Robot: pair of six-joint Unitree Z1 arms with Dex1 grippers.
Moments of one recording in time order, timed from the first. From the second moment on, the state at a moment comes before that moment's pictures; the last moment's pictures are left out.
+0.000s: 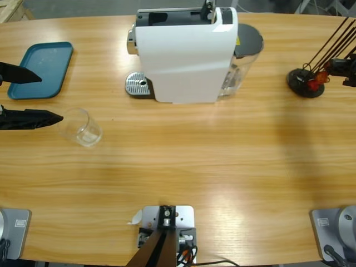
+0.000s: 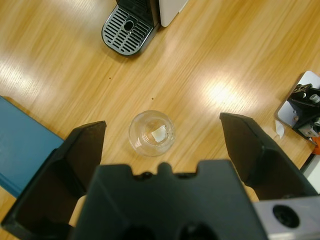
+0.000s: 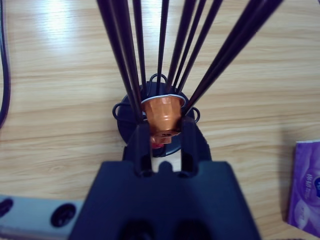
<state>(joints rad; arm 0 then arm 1) -0.71 1.26 -1.05 0.72 -0.07 0.22 0.13 1.44 -0.55 -0.10 -0.24 0.10</state>
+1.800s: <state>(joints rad) -0.76 1.25 -1.01 0.70 -0.07 0.17 0.56 1.04 -0.98 0.21 0.12 0.33</state>
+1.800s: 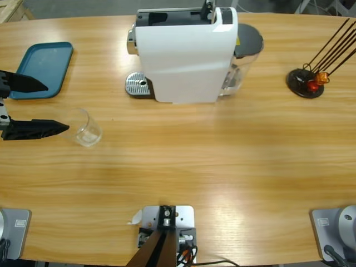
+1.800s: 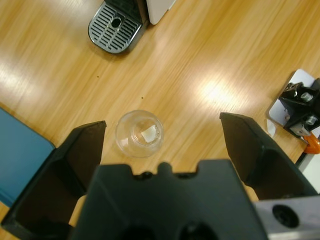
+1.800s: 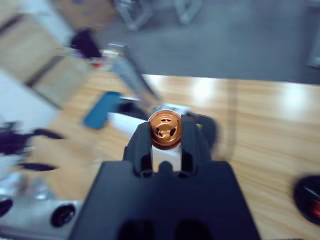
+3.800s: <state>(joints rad) -0.76 1.21 -0.96 0.69 -0.06 0.16 0.77 1.75 -1.08 -0.32 0.23 0.33</state>
